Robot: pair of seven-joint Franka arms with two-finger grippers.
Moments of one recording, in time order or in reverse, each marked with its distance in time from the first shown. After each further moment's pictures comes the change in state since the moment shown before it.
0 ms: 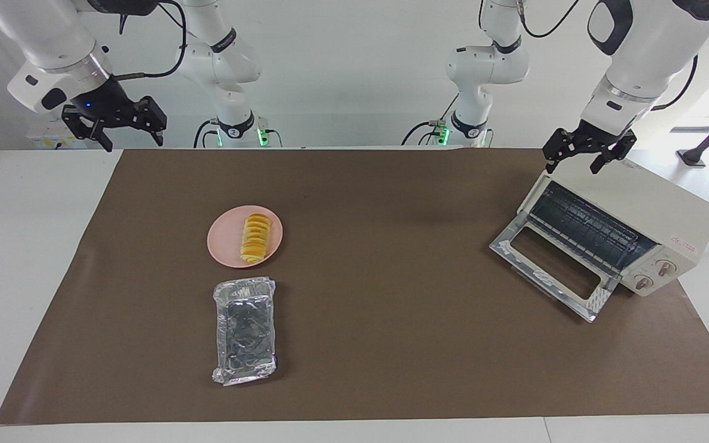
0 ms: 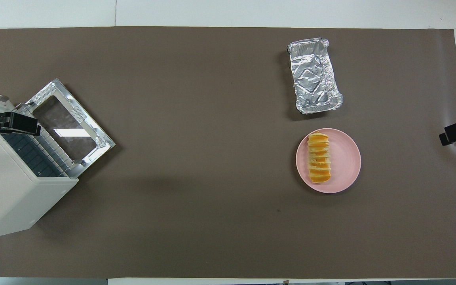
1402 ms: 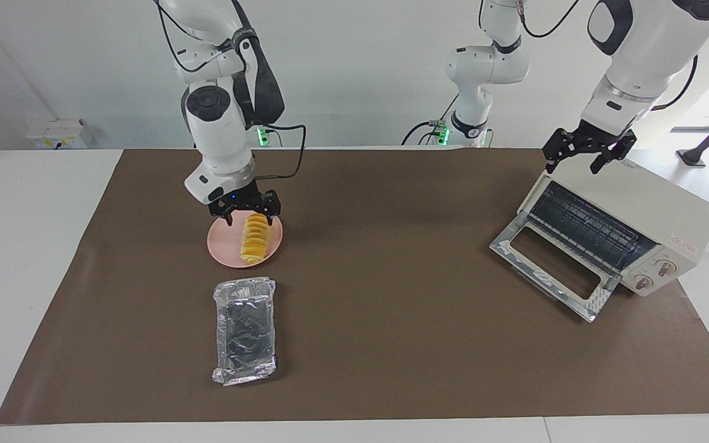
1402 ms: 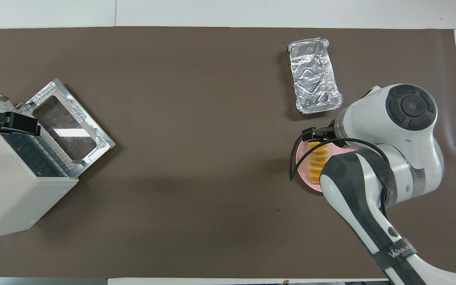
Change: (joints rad) left arm 0.000 0.000 0.000 0.000 0.000 0.000 0.000; right arm 0.301 0.048 0.008 -0.598 0.000 0.779 0.471
